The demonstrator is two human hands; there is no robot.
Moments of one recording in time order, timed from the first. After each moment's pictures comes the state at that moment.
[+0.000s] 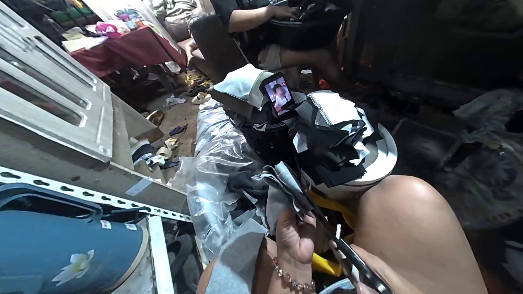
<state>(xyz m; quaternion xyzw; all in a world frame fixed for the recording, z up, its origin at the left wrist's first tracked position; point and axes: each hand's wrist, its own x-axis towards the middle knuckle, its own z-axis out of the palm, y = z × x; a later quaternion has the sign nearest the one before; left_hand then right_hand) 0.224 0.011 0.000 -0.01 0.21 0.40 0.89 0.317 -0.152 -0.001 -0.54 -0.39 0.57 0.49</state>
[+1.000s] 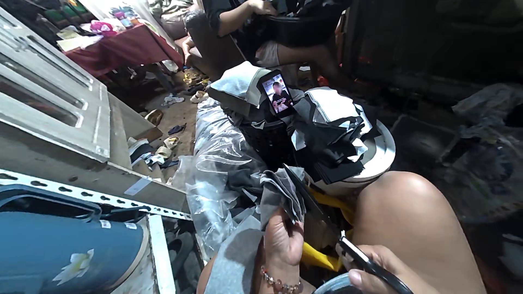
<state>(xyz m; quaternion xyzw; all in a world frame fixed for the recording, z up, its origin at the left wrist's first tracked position) 0.221 0.008 0.020 0.11 0.44 0.43 0.78 0.326 -0.160 -0.014 -0.50 -0.35 0.58 0.54</state>
